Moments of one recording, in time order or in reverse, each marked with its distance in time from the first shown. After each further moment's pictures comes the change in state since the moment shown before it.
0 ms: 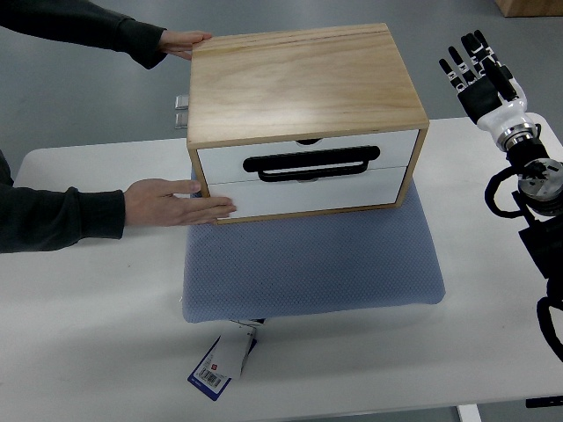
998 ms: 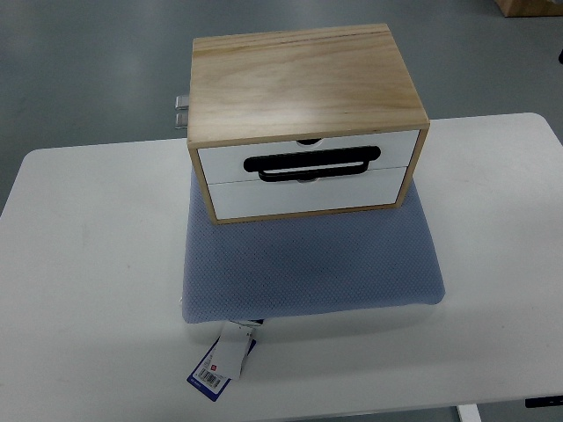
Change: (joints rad) left arm -0.008 0.000 0.002 -0.011 0.007 -0.010 0.000; right arm 0.588 -0.431 -0.768 0.275 -0.349 -0.049 -0.202
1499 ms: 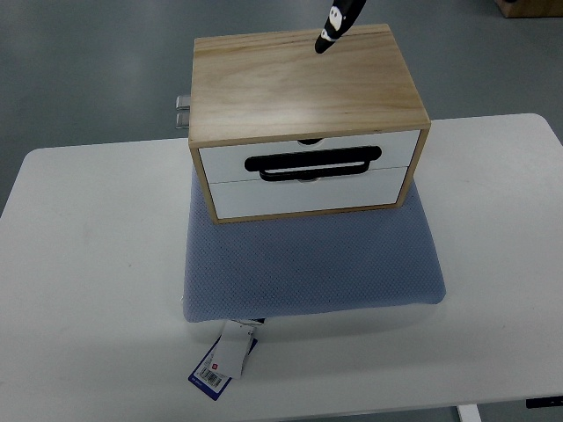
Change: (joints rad) left arm 0.000 0.000 -0.001 0.001 -0.003 -0.004 0.000; right arm 0.608 0.063 -0.697 0.541 0.096 -0.005 -0.466
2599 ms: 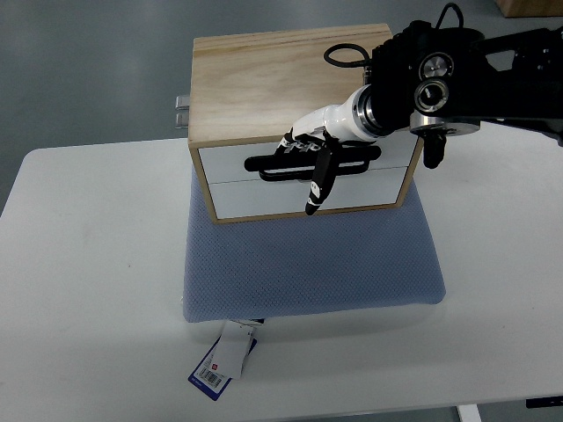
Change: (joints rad) left arm 0.000 0.000 0.002 0.005 -0.002 0.000 0.000; right arm -0.193 0.082 -0.179 0.093 0.053 -0.145 -0.011
